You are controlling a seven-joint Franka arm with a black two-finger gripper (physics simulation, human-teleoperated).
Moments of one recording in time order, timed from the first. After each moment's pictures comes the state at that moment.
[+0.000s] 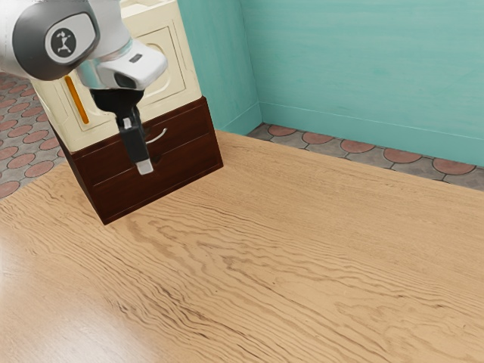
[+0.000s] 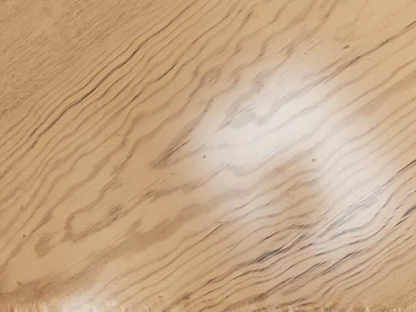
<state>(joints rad) -0.13 -0.03 0.26 -1.44 0.11 1.52 0.74</state>
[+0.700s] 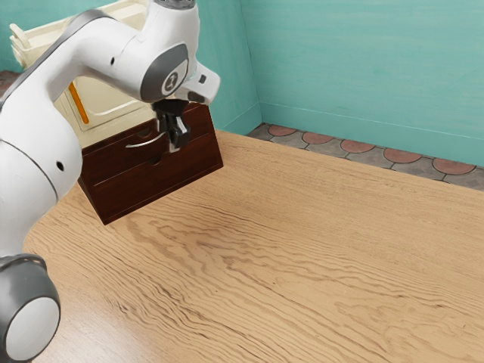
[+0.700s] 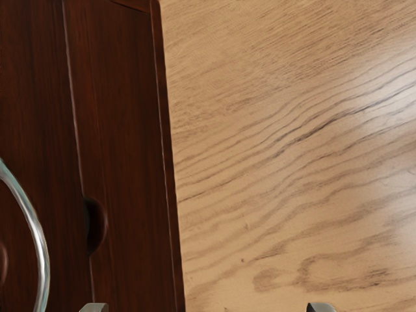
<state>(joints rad) 0.01 0.52 0.25 -0.97 0.34 1.65 0.59</state>
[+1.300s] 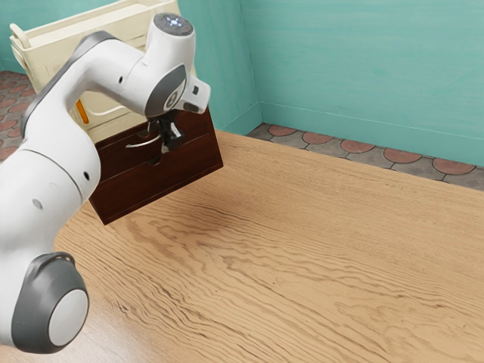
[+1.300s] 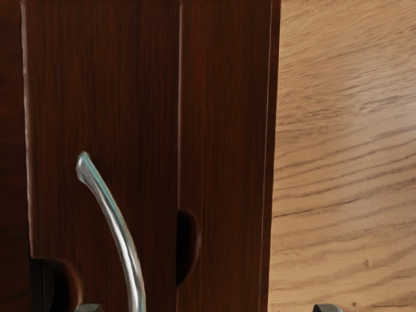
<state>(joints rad) 0.11 0.69 0.25 -0.82 0.39 1.73 0.54</state>
